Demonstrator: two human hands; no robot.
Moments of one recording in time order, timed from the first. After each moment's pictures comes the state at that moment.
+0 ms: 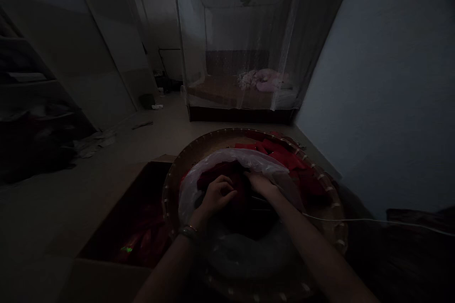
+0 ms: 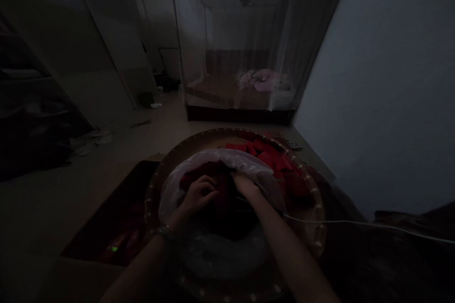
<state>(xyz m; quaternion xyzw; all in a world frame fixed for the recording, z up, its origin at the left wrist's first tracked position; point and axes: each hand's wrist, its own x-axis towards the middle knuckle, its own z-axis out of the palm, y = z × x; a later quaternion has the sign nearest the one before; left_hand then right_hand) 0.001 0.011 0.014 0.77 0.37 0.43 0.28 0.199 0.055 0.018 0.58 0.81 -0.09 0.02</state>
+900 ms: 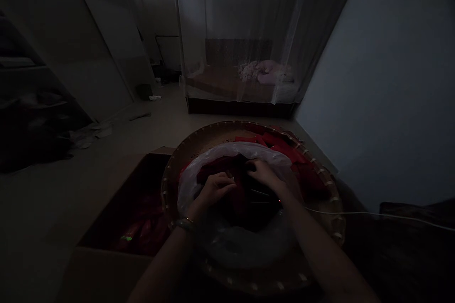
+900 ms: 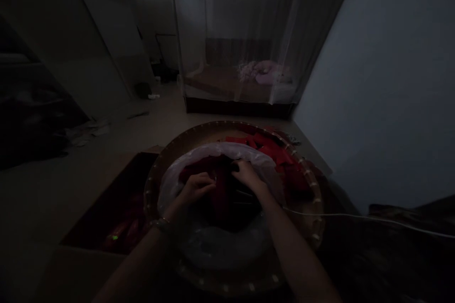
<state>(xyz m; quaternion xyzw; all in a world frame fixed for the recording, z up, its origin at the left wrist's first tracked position) -0.007 0.014 0.013 0.78 0.31 0.43 0.32 0.213 0.060 0.022 0.56 0.76 -0.24 -0.23</state>
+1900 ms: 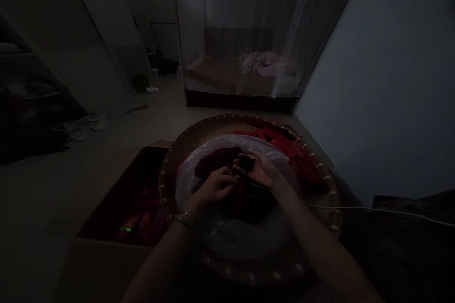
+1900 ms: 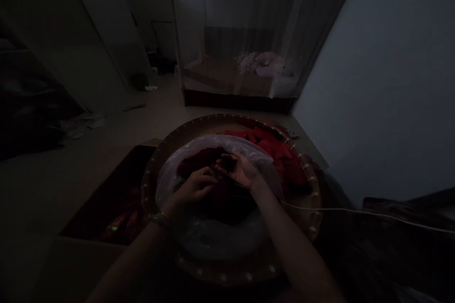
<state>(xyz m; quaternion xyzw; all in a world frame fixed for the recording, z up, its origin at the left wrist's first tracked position) -0.007 0.006 0.022 0.84 0.26 0.37 0.28 0.192 0.030 0.055 0.31 0.23 -0.81 -0.43</state>
